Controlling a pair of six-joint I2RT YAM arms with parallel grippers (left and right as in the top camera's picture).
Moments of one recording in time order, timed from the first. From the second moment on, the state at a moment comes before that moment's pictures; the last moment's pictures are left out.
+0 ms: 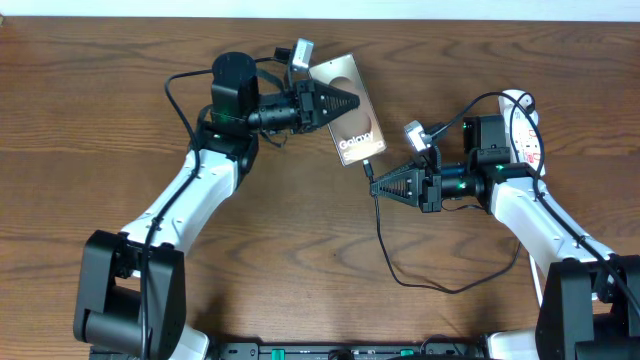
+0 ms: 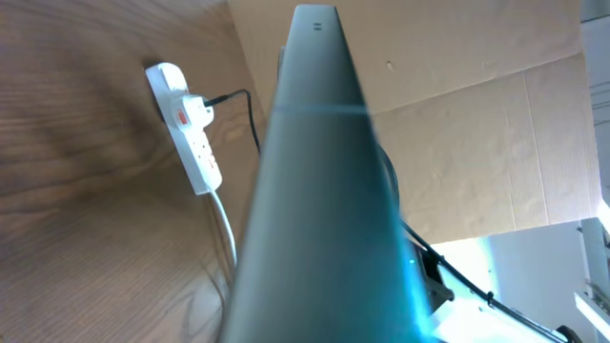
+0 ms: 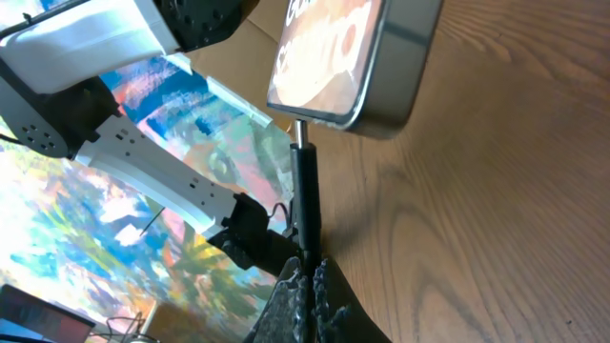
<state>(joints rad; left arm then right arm) -0.28 1.69 1.11 0.41 1.09 -1.05 0.11 1.59 0.88 -0.35 -1.53 -0.19</state>
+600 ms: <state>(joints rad) -0.28 1.69 1.11 0.41 1.10 -1.05 0.11 1.59 0.88 -0.34 -1.53 -0.19</state>
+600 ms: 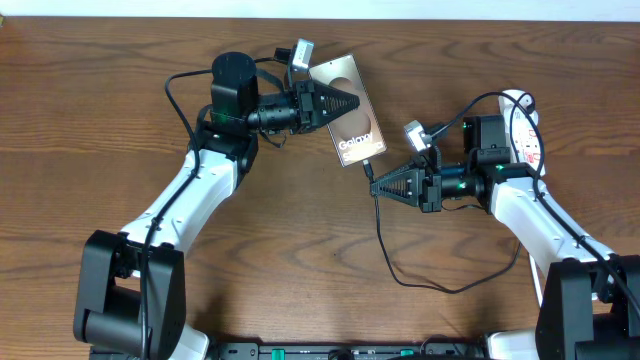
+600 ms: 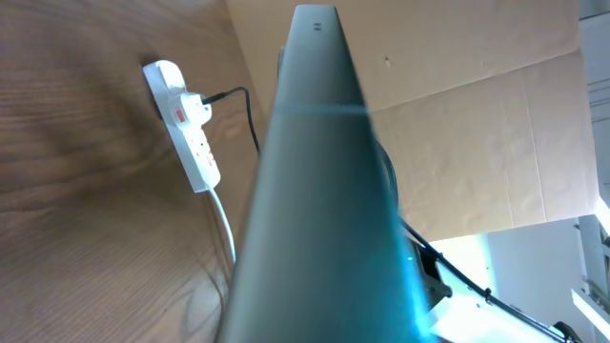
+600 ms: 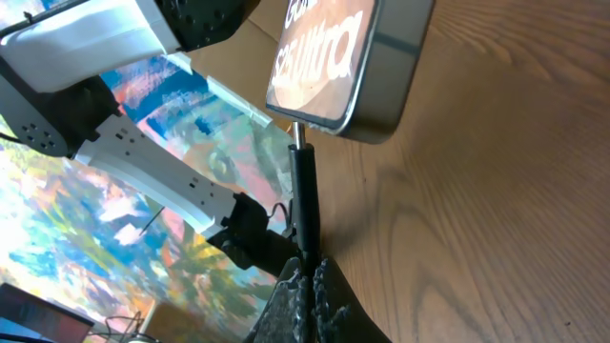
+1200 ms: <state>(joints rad) -0.28 1.69 1.11 0.41 1.12 -1.04 0.11 1.59 0.88 -0.32 -1.53 -0.19</state>
